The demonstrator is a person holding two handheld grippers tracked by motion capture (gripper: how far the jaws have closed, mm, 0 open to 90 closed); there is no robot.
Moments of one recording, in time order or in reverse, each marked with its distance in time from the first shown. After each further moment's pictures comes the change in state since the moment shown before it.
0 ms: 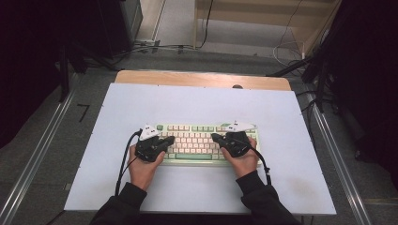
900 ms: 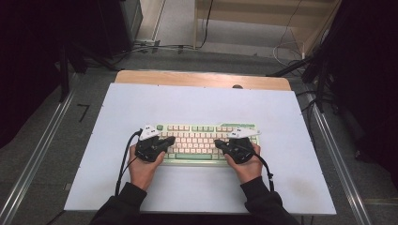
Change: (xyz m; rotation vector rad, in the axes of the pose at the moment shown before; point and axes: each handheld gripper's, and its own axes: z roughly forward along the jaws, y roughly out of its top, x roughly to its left) left arm -0.001 0.001 -0.001 0.005 -0.014 0.002; right arm 0.004 -0.015 -0.013 0.033 0.007 -0.010
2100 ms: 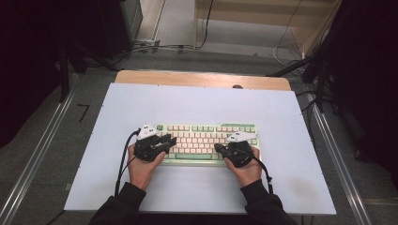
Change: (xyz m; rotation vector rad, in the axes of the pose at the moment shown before) left arm 0.002 0.001 -0.003 -0.020 -0.004 -0.014; right arm 0.003 -0.008 0.002 0.026 0.004 0.002
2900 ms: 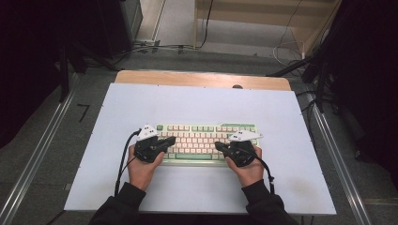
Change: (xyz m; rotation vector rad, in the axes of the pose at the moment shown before) left arm -0.004 0.002 -0.003 -0.002 -0.050 0.020; right arm 0.003 0.006 -0.012 -0.045 0.008 -0.003
